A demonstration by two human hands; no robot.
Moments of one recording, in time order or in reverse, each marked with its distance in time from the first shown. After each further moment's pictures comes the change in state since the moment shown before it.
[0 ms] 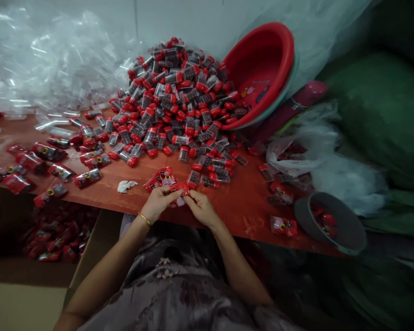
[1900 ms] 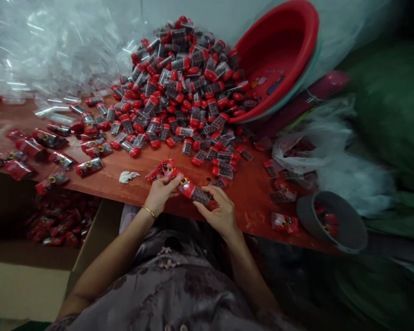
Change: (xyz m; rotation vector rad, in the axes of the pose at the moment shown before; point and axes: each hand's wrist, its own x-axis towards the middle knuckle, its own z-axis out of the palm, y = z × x) left_hand -0.002 0.004 0.009 -0.213 0.189 -0.046; right_hand -0.036 -0.011 -0.025 -0.328 0.335 -0.197
